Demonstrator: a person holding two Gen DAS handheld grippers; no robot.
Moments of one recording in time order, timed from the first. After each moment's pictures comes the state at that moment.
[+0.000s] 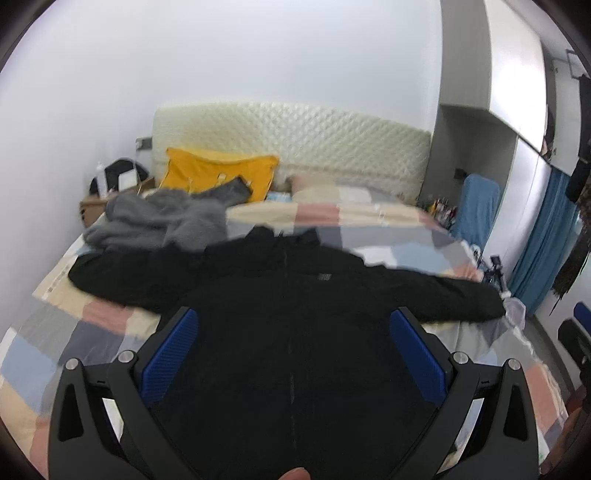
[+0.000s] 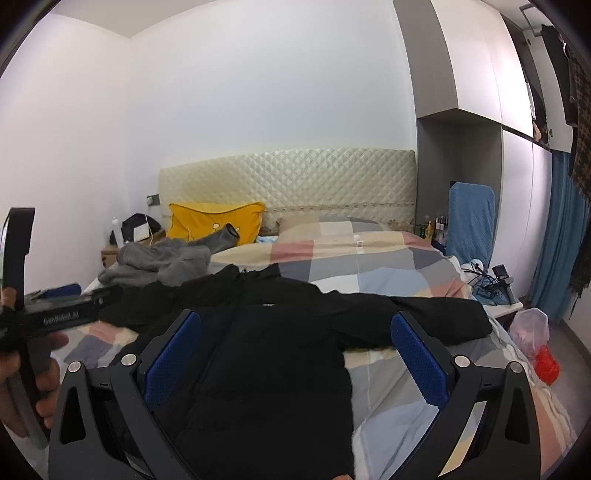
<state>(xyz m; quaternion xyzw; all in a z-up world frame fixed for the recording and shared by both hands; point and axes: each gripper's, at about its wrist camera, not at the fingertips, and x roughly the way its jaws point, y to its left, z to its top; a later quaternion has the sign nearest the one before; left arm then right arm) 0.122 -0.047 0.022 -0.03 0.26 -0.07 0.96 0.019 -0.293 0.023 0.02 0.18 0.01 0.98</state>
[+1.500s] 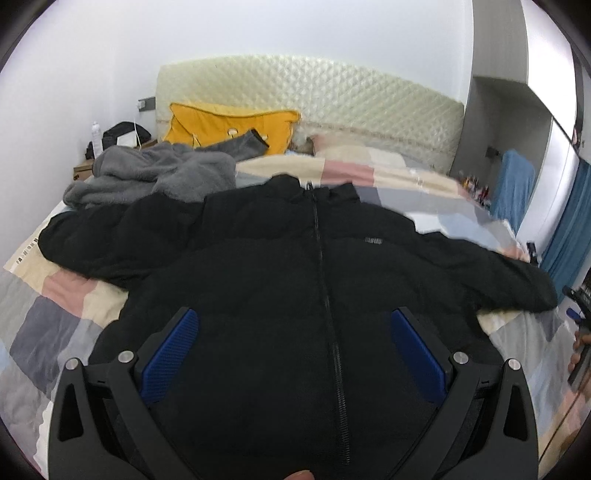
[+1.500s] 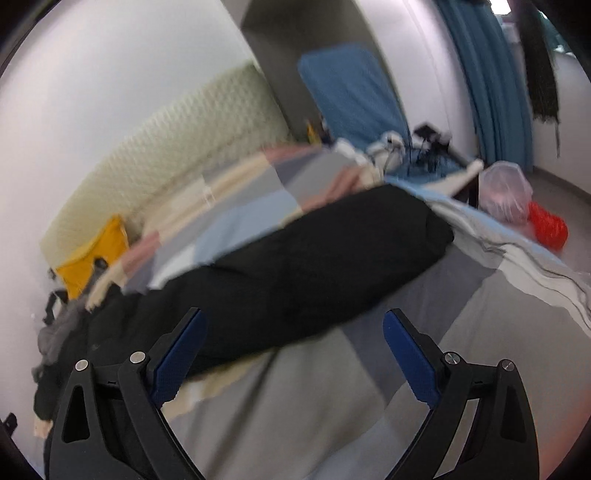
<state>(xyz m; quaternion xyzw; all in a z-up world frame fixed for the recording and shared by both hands) 0.238 -0.028 -0.136 -0.03 0.32 -0.04 0.95 0.209 -0.625 -0.194 0.26 0.28 -0.12 0.92</state>
